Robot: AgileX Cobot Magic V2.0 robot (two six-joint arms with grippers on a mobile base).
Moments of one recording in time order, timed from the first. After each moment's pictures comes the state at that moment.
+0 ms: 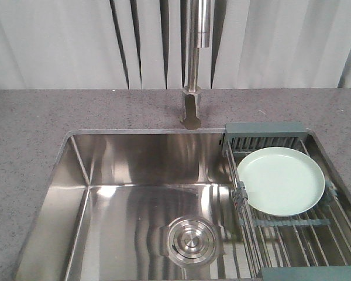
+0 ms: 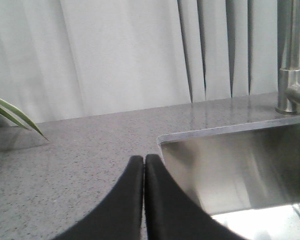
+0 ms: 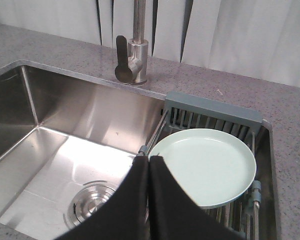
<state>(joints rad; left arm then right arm) -0.05 0.05 0.02 -0.07 -0.01 0.15 -0.09 0.26 -0.44 0.66 0.68 -0.71</state>
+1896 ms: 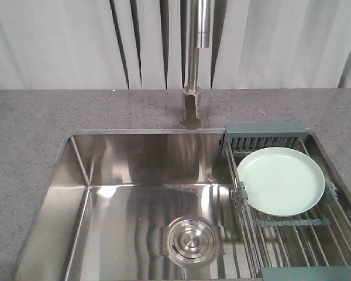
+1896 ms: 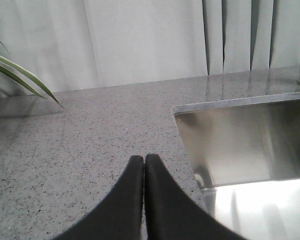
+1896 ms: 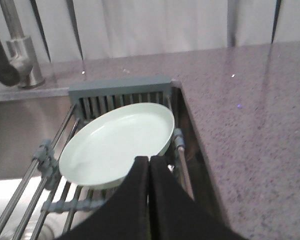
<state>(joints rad) 0.00 -0.01 0.03 -0.07 0.14 0.15 -0.07 -0.01 0.03 0.18 0.21 -0.10</state>
